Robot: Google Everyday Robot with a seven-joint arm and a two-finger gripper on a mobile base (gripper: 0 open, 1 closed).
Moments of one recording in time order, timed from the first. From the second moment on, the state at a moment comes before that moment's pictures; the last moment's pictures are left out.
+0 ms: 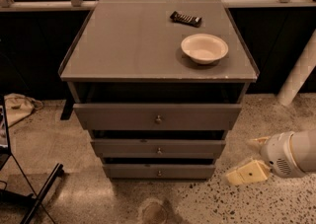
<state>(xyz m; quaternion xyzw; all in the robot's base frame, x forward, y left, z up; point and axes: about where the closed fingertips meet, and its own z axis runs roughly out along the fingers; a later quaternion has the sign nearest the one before) 0.397 -0.227 0.725 -0.33 0.88 0.20 0.26</state>
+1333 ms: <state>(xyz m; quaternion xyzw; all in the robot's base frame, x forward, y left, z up) 0.401 -0.235 0.678 -0.27 0.89 0.20 0.31</state>
